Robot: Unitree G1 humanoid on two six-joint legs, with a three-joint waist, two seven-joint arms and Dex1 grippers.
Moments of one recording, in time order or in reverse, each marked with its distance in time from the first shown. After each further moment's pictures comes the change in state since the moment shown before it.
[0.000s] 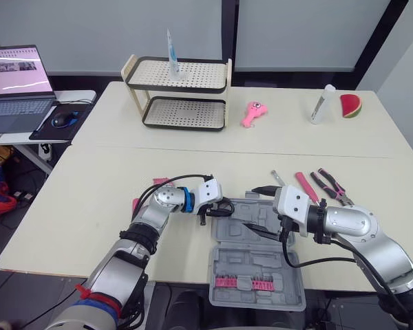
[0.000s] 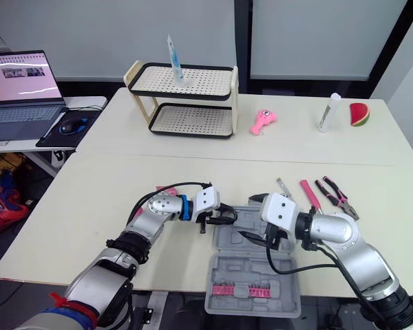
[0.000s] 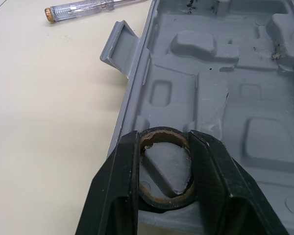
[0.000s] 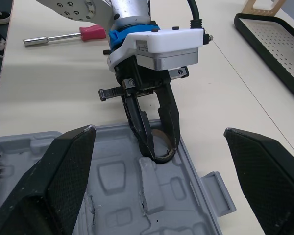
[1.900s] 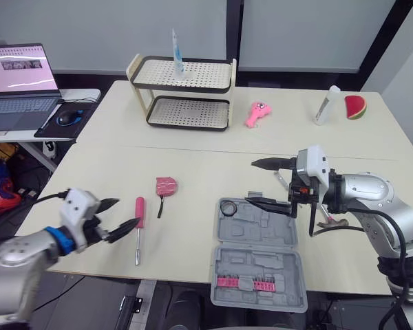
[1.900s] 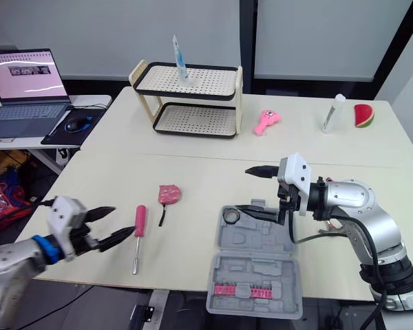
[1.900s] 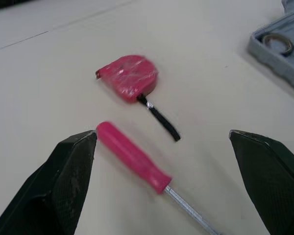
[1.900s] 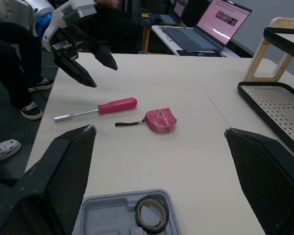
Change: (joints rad) left arm 0.809 0.374 0.610 -1.029 -0.441 0.662 0.341; right arm -0.207 0.014 -0.131 0.144 0.288 0.013 0.173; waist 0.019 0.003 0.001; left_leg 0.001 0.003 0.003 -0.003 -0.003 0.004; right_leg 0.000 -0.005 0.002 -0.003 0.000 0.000
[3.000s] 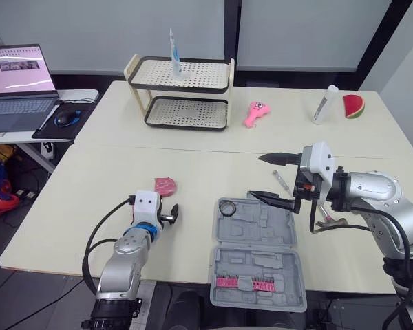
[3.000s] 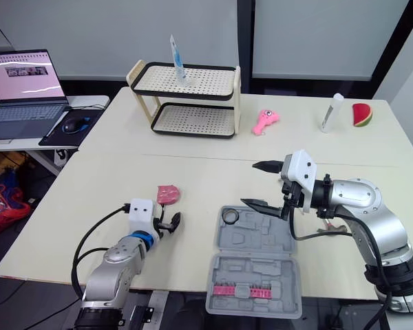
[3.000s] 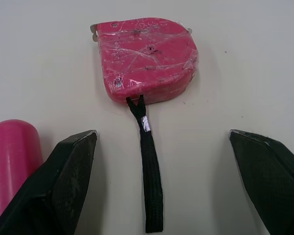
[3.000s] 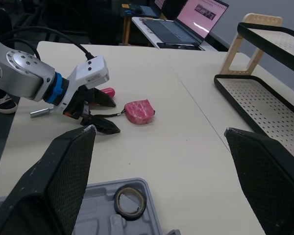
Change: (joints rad) left arm -0.204 -0.462 -0.239 0.180 0.300 0.076 0.649; right arm 0.008 -0.024 -0.023 -0.017 -0.027 -0.005 -0.050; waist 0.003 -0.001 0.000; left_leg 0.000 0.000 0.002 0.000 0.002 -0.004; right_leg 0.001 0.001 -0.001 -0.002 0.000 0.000
